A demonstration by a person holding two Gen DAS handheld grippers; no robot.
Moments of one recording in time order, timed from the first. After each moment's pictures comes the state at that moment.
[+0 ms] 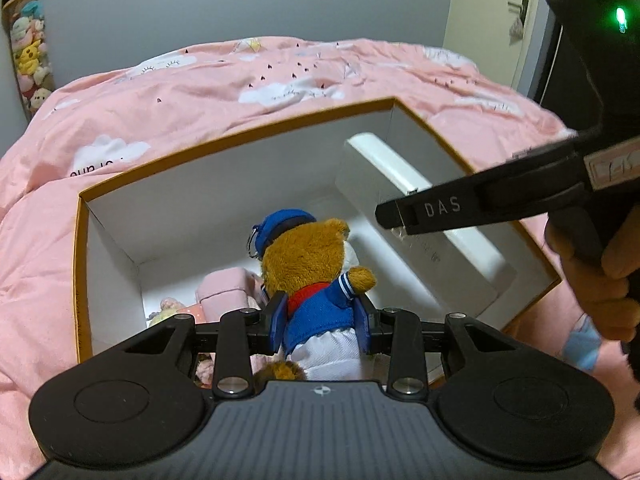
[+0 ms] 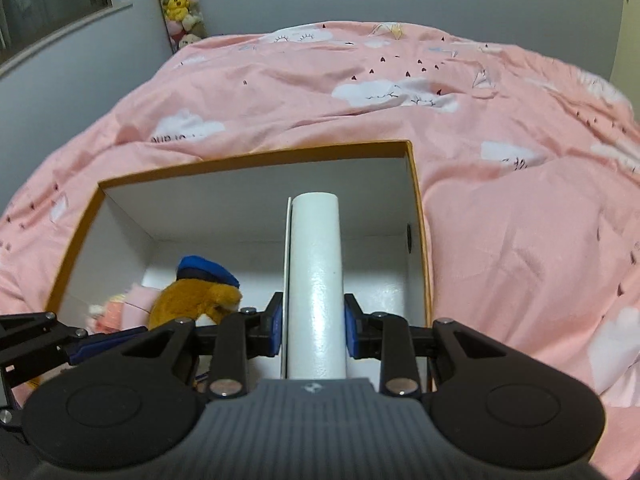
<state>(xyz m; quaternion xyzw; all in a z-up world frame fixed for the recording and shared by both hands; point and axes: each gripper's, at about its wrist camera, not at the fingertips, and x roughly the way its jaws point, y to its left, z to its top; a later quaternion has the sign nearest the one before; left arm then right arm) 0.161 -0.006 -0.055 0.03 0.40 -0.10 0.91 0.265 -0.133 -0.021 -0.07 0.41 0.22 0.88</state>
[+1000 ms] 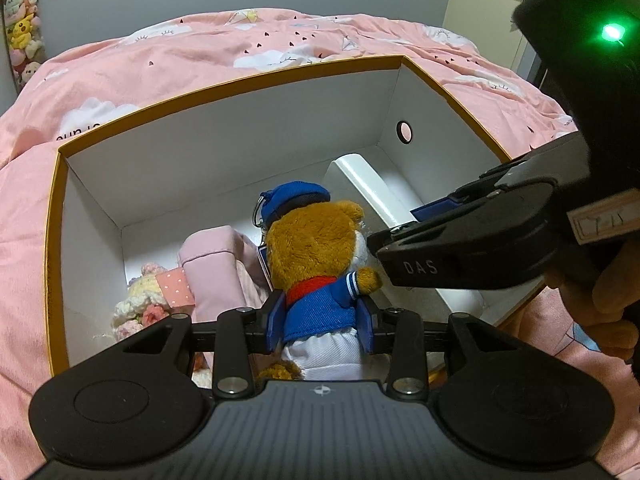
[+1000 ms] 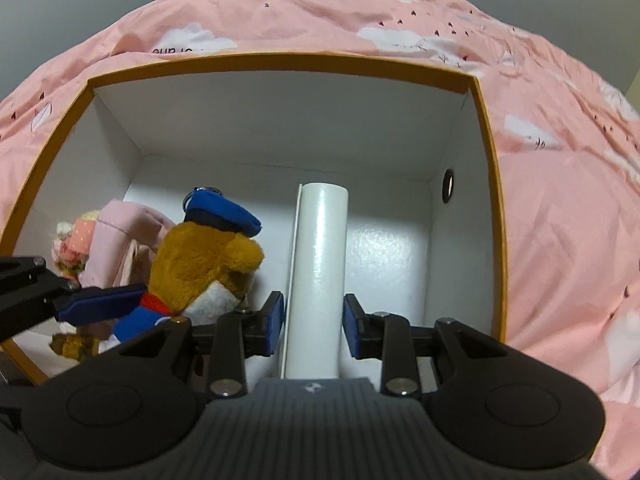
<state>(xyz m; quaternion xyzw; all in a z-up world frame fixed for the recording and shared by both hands) 0.166 0.006 -0.078 0.00 0.43 -0.11 0.90 0.257 -0.106 -0.052 -0.17 0.45 0.22 0.85</state>
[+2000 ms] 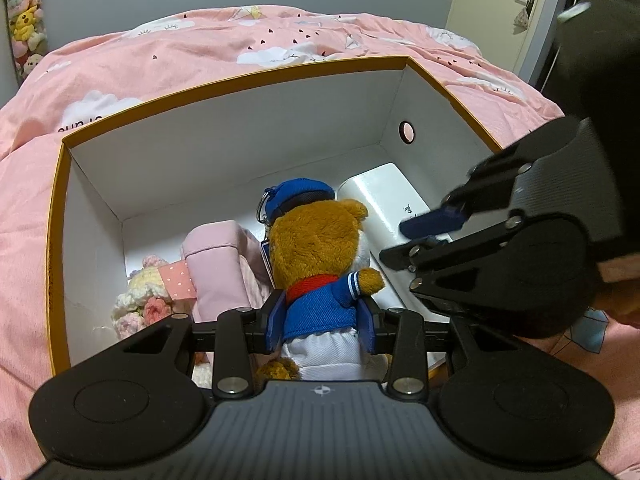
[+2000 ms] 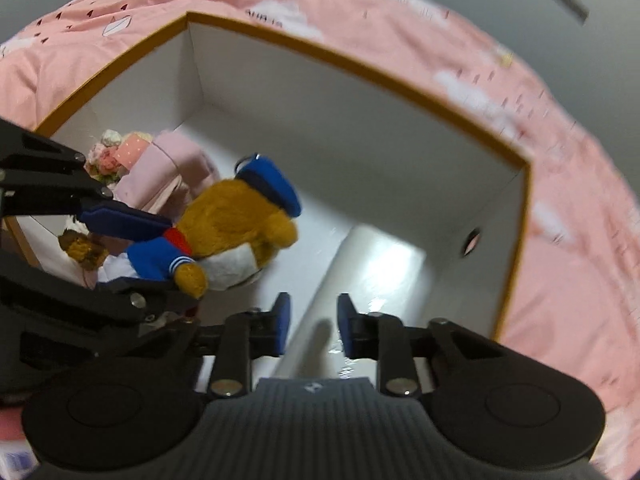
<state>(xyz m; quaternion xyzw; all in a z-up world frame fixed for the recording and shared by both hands) 0.164 0.008 -0.080 -0.01 0.43 -0.11 0.89 0.256 -0.100 -0.052 -0.29 0.42 0.31 0.80</state>
